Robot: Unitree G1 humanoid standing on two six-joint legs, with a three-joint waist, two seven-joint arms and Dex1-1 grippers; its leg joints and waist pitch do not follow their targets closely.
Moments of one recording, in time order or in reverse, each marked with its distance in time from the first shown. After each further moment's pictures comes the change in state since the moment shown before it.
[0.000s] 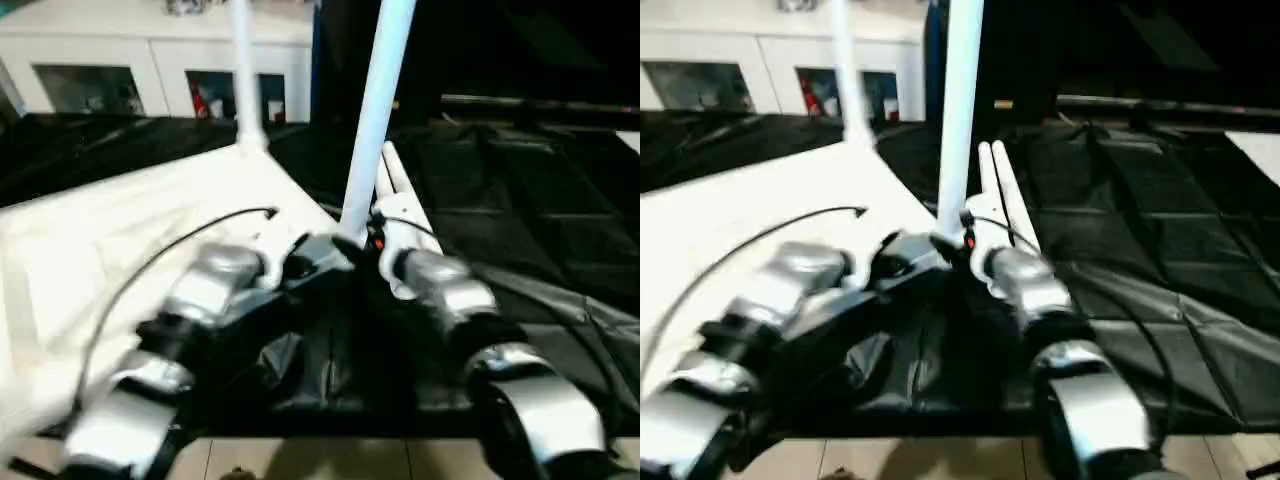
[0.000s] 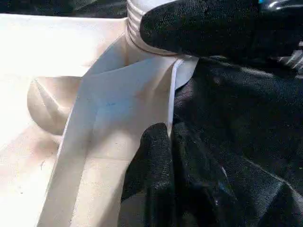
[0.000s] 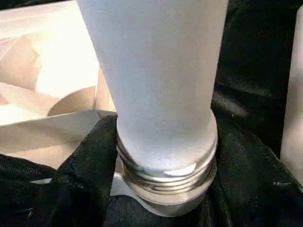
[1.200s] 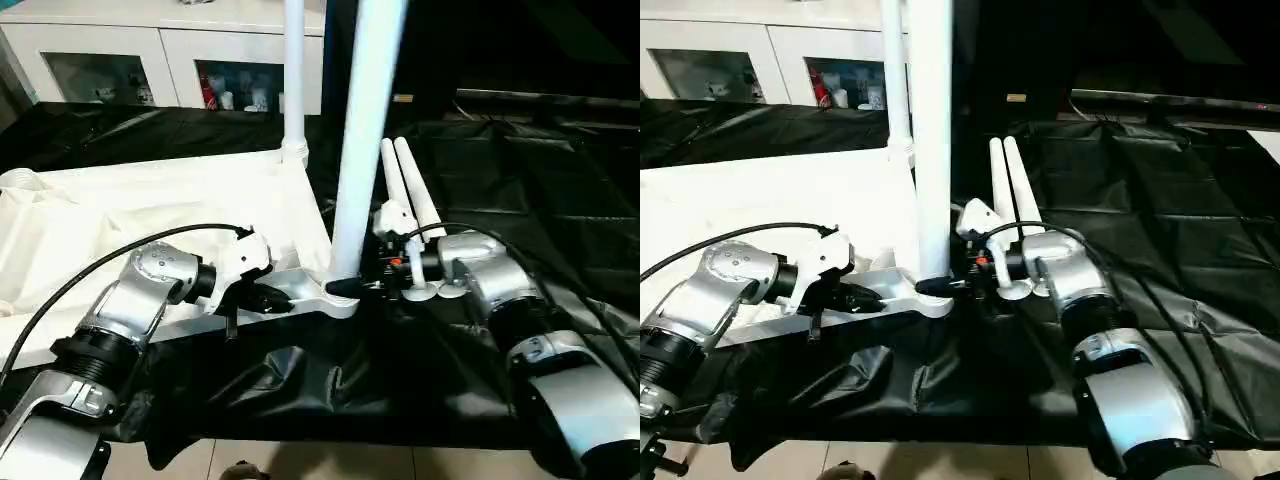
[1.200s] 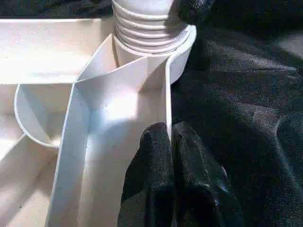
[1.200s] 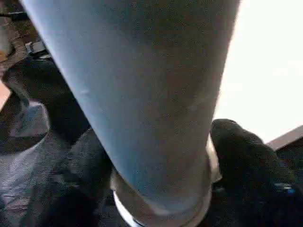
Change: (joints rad) left arm 0.117 0.307 -0.075 -0.147 -0.066 -0.263 -0.571; right arm 0.014 -0.224 0.225 -0.167 -0.018 -0.012 0.872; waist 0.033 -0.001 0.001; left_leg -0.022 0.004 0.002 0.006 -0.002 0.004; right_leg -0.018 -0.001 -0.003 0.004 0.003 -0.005
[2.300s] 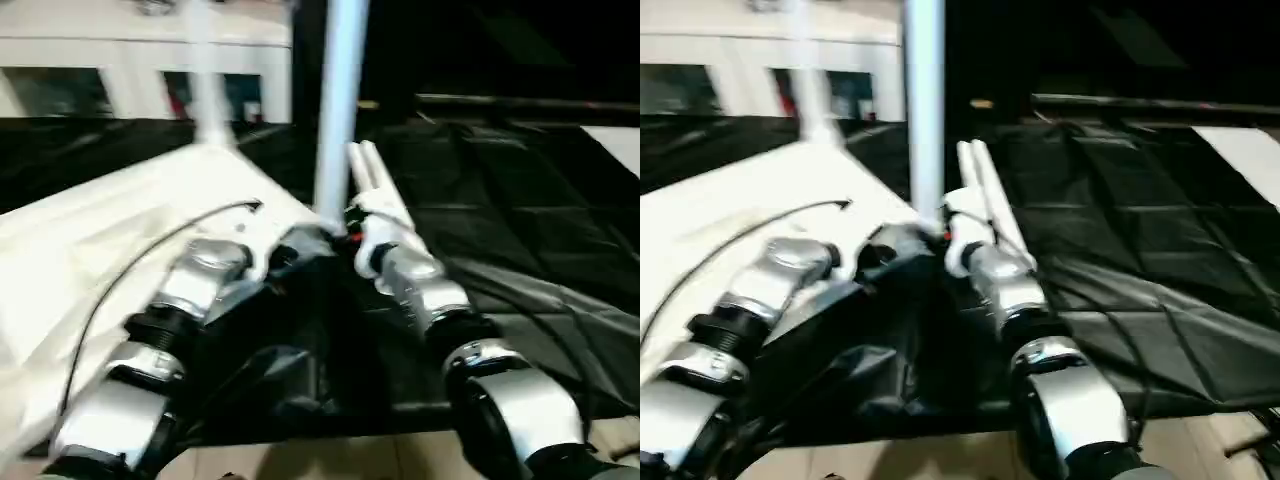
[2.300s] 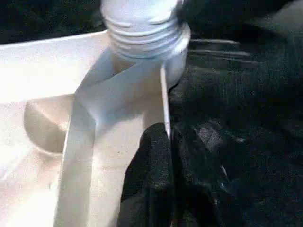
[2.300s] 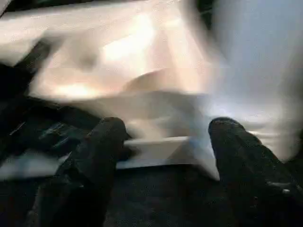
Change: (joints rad) left arm -0.148 -0.203 0.064 0.234 0.100 0.093 0.495; right arm -0.048 0.274 -0.127 0.202 0.006 -0.060 -0.671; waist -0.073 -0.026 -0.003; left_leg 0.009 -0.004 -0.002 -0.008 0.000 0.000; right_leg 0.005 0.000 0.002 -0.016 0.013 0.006
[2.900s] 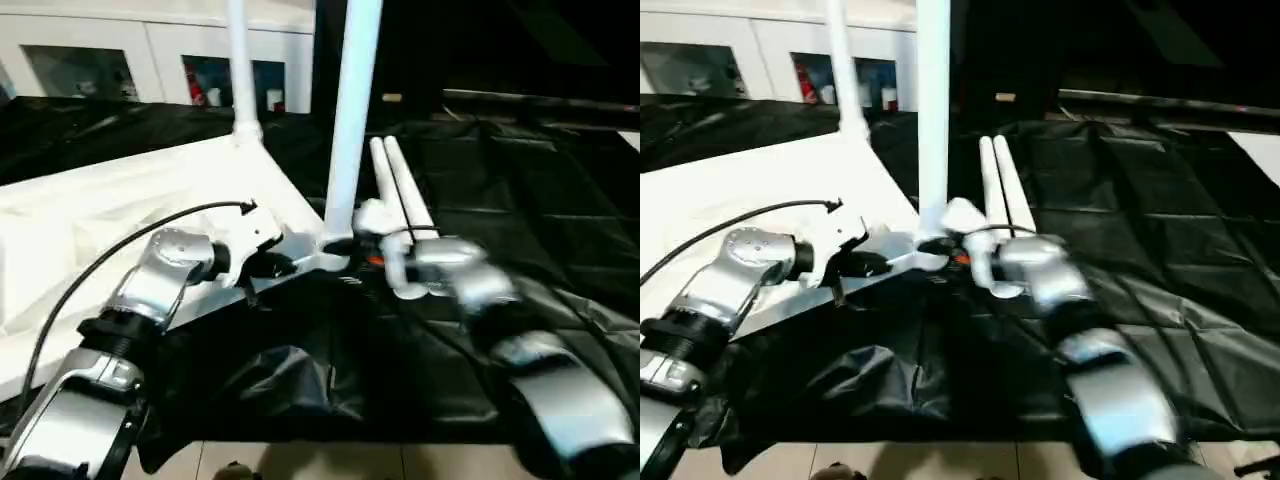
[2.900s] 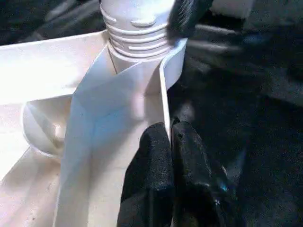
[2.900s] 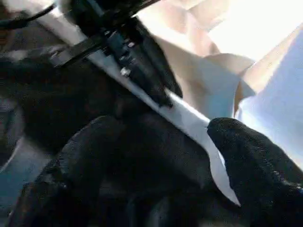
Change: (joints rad) left arm 0.070 0.126 -0.025 -0.110 -0.045 -0.111 -0.273; right arm 0.063 -0.267 0.134 -0.230 -0.003 0.072 0.599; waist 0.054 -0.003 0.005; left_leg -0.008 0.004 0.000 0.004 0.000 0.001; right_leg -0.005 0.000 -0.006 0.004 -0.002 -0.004
